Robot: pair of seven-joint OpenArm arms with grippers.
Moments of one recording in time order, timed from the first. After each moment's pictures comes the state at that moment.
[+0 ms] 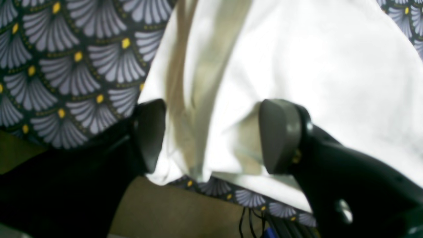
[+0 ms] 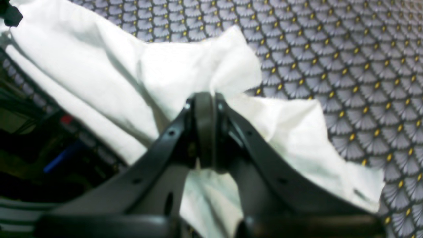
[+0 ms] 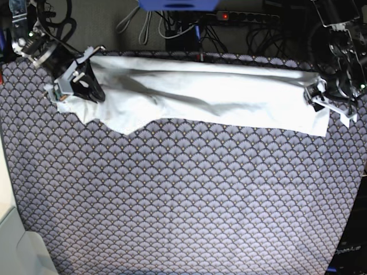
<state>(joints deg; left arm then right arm) 7.7 -20.1 -27.2 88.1 -29.8 -0.7 68.9 -32.2 24.9 9.0 106.2 24.2 34.6 -11.7</state>
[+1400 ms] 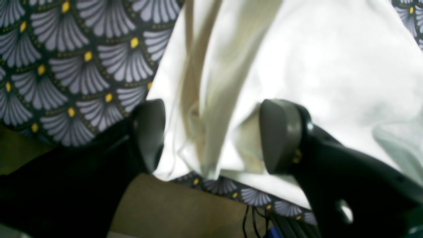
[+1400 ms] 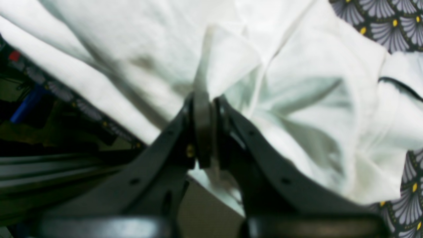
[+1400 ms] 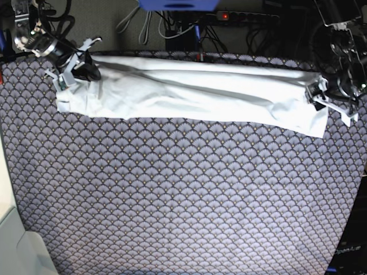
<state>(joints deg) 8.2 -20.8 -27.1 88.1 -29.8 -0.7 68.9 -31.7 24.8 8.8 96.8 24.5 34.6 -20.5</state>
